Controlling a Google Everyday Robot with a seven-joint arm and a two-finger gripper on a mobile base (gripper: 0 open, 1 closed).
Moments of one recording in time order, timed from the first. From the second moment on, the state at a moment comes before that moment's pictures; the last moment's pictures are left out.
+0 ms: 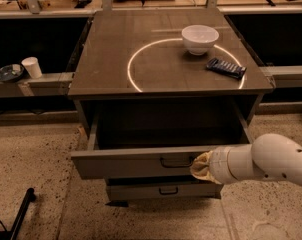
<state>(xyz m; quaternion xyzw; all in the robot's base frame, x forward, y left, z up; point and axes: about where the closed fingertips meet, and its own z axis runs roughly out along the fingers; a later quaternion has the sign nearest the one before) 0.467 -0.146 0.630 -0.68 0.65 0.06 0.33</state>
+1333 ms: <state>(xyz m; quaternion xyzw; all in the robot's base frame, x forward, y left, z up) 0.497 -0.154 0.566 -0.67 0.67 0.09 0.30</state>
